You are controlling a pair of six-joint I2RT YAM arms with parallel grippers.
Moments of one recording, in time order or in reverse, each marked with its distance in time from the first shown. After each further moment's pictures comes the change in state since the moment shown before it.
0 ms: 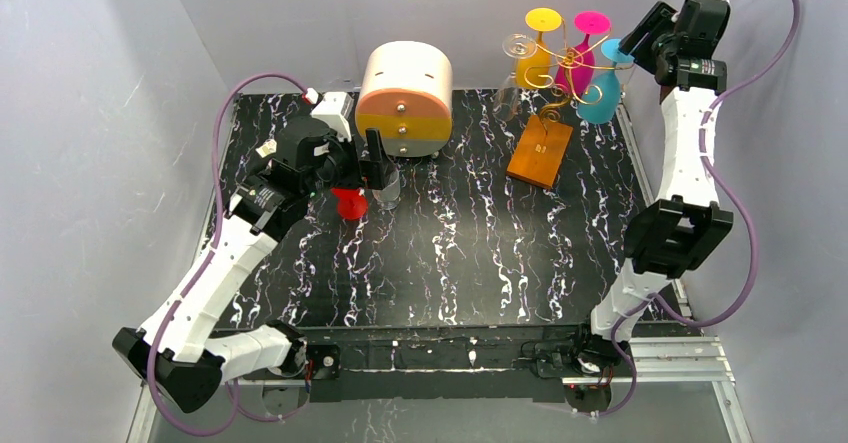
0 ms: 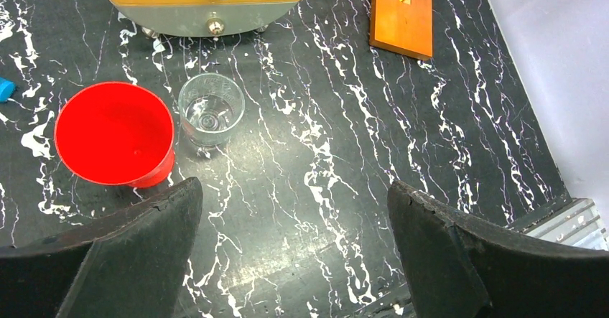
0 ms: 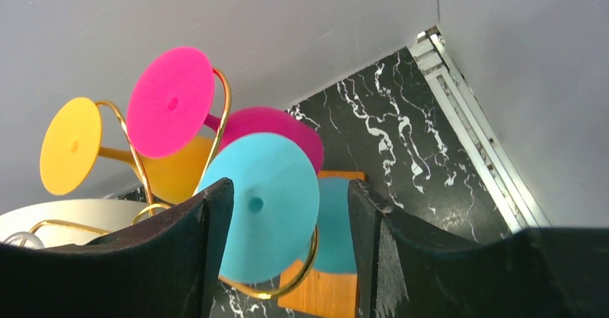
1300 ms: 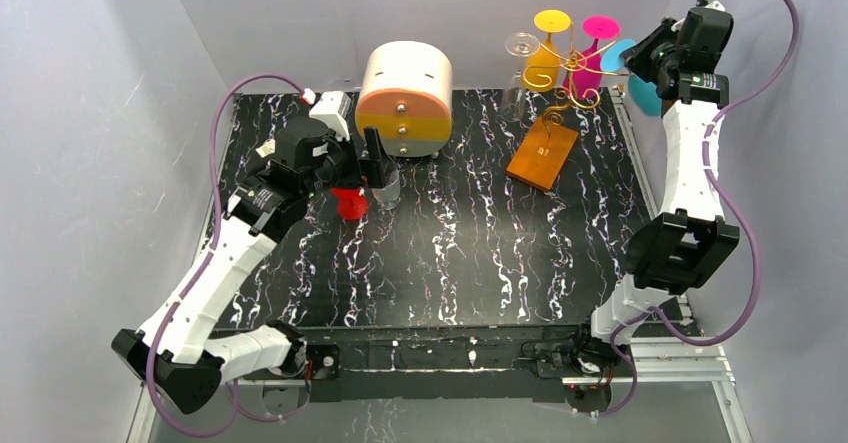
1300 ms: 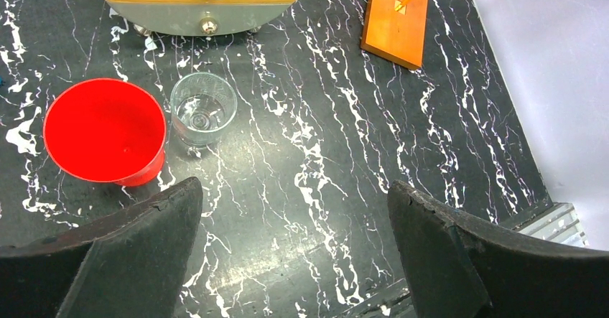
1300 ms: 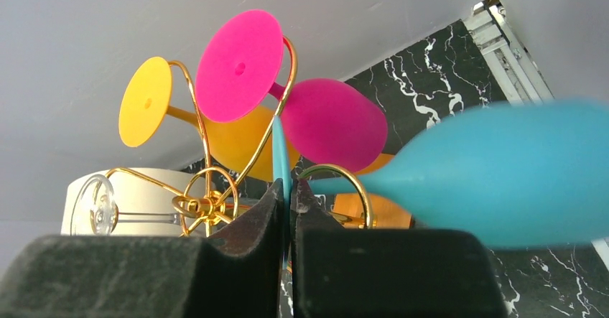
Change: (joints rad) left arm 0.000 -0.006 0.000 0.004 0.004 -0.039; right arm -0.010 -0.099 -0.156 0.081 -0.124 0.098
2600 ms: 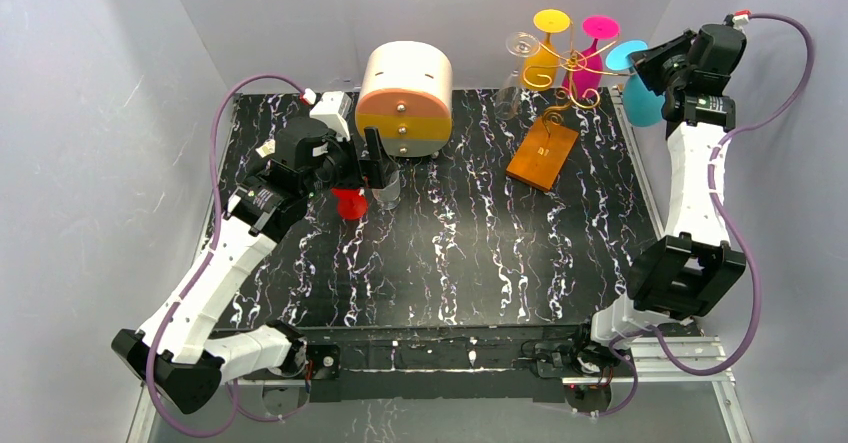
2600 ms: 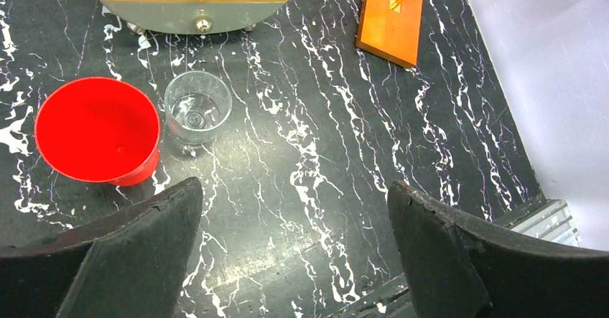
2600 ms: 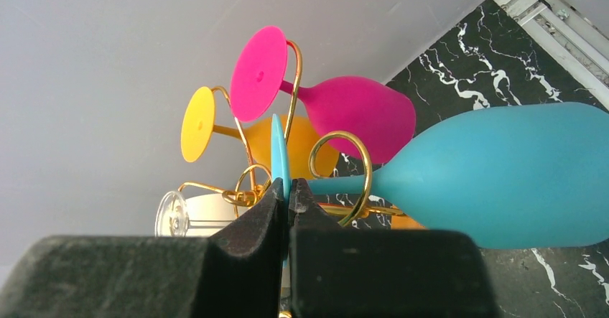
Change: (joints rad) left arm 0.000 0.000 0.000 0.000 0.014 -0.005; right arm -0.037 -0.148 -0.196 0.137 0.012 0.280
